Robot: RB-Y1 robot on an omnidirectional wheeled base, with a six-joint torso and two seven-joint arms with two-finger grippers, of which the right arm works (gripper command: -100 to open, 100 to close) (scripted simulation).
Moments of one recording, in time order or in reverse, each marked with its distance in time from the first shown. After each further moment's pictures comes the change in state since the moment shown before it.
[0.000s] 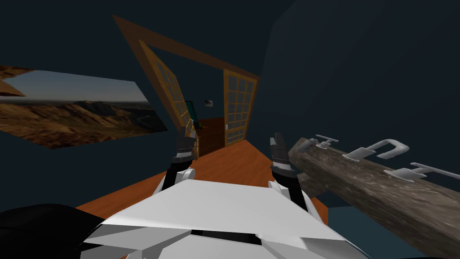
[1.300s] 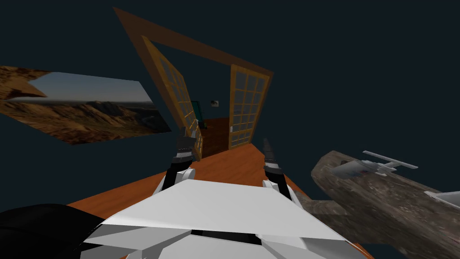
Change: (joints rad) arm -0.073 -0.046 0.040 0.245 -0.072 -0.061 0.240
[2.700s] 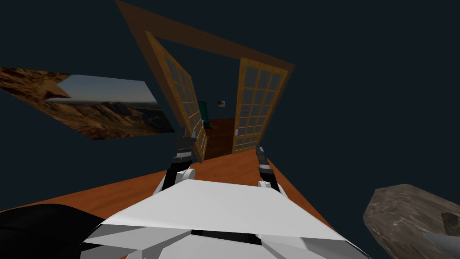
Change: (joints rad) arm -0.084 -0.040 0.048 0.283 -0.084 -0.070 0.282
